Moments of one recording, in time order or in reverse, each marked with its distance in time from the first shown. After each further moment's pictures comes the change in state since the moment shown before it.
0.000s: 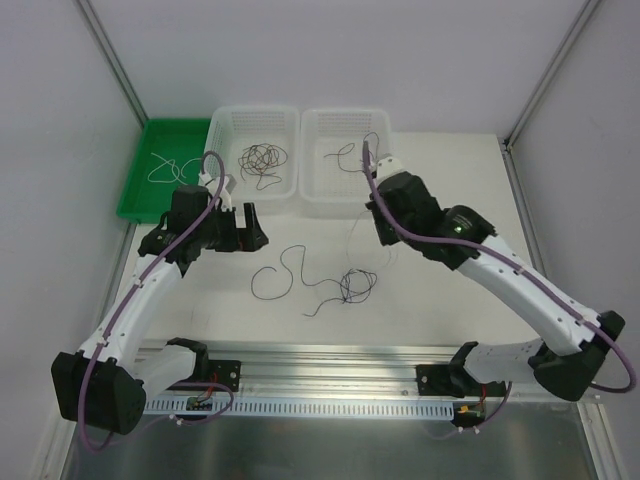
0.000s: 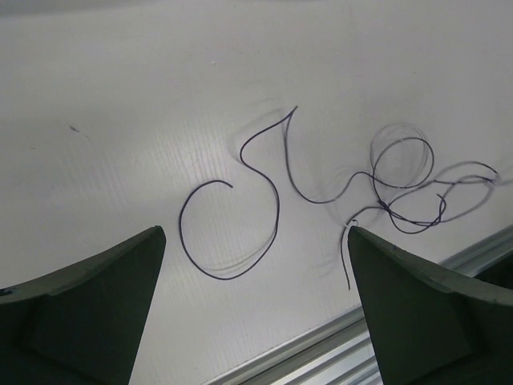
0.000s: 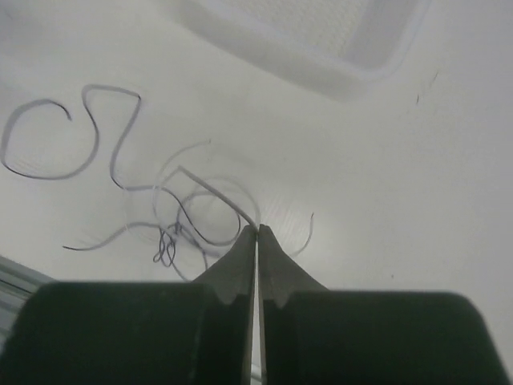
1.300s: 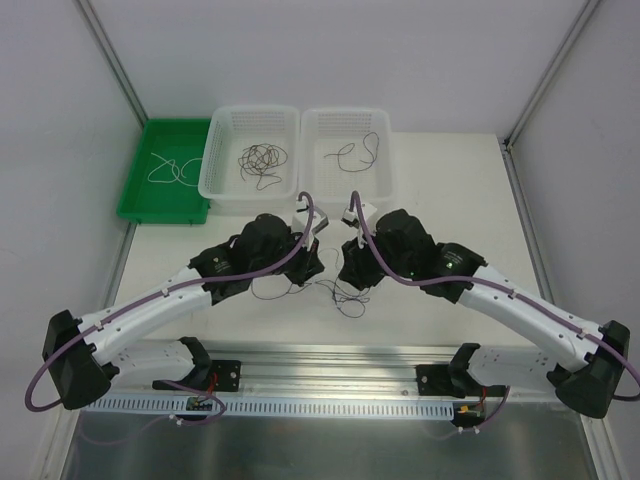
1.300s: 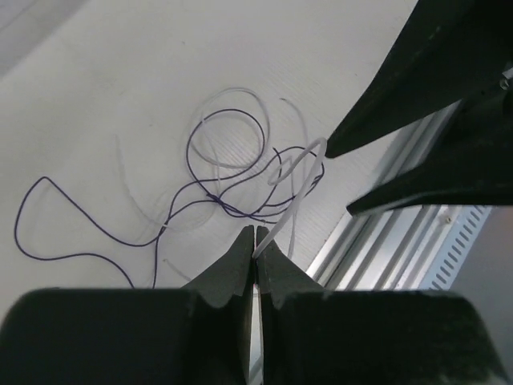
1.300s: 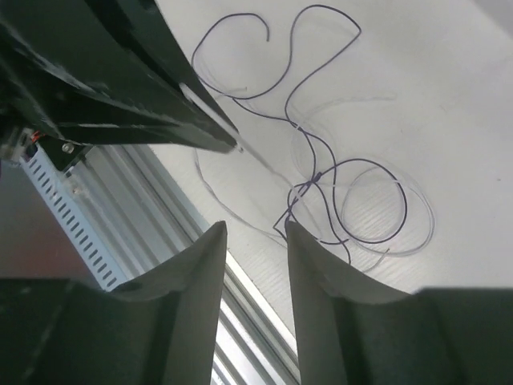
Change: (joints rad) left arm -0.674 0.053 -0.006 0.249 -0.107 0.065; right arm 0.071 -0.112 -0.375 0.295 -0.501 0.014
